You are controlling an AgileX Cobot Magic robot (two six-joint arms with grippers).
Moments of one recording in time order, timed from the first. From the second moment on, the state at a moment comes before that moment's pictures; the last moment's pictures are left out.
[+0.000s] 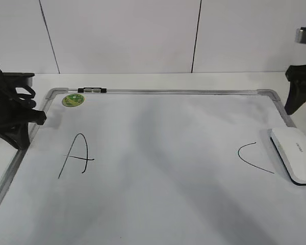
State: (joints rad) left arm -0.12 1.99 -1.32 -0.07 0.90 0.00; right arm -0.05 1.80 -1.46 0.12 1.22 -0.06
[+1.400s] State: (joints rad) left arm -0.12 1.59 -1.32 -0.09 1.22 0.02; right arm -0.05 0.71 -0.85 0.20 1.25 -0.02
